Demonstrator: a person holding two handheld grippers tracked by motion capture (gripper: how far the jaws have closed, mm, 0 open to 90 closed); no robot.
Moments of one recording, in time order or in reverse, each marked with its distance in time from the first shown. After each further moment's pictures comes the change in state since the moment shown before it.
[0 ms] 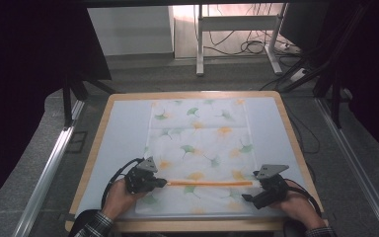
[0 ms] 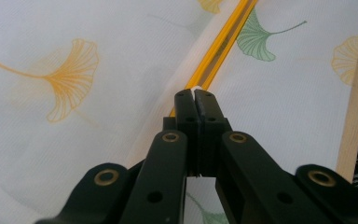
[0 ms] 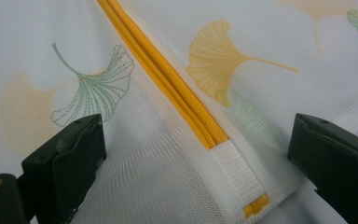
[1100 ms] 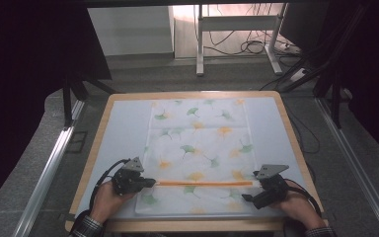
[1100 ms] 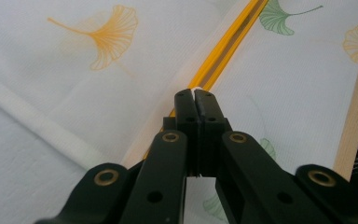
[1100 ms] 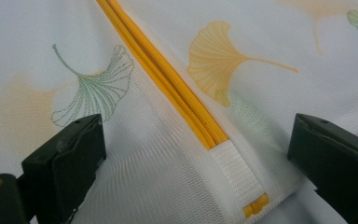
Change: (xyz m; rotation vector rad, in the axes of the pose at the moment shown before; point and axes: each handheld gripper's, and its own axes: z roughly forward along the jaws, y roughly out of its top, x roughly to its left) left arm 0.011 -0.026 -0.023 -0.020 0.033 -0.058; right arm 0.000 0.000 0.000 0.000 -0.001 0.000
